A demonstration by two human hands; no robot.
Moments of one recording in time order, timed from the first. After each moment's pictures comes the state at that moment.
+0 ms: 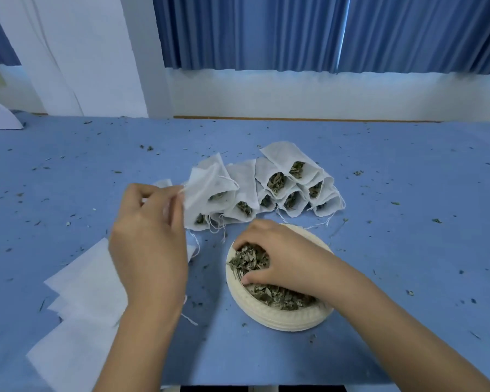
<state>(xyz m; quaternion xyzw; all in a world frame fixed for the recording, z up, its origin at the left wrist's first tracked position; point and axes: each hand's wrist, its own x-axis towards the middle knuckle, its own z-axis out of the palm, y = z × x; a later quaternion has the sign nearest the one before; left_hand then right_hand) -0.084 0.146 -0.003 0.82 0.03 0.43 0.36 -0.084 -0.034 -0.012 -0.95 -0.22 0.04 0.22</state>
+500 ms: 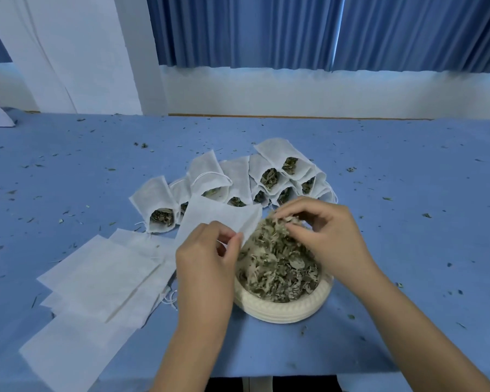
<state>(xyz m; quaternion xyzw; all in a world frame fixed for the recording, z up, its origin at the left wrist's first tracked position) -0.106 0.098 -0.040 0.83 -0.06 0.30 0.46 -0.103 -0.077 -0.010 -0.79 -0.17 -0.19 0.56</state>
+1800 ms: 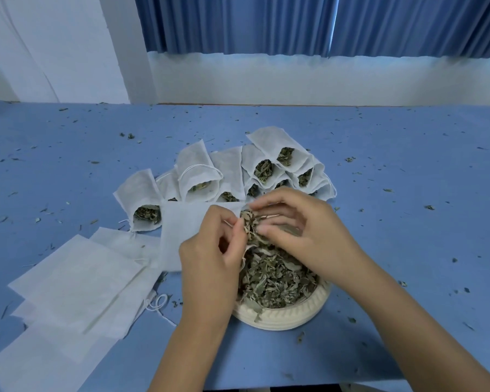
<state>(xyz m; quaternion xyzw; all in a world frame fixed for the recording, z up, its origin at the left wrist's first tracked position) -0.091 0.082 -0.052 0.78 -0.13 0.29 0.55 -0.094 -0.067 -0.010 -0.82 -0.19 -0.12 0.54</state>
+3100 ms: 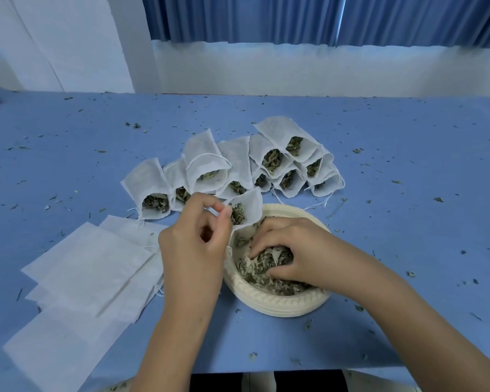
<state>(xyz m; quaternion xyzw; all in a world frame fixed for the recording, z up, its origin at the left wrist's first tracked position) -0.097 0.109 -0.041 0.78 -0.10 0.27 0.56 -0.099 -0.058 -0.015 -0.93 -0.25 0.04 0.27</state>
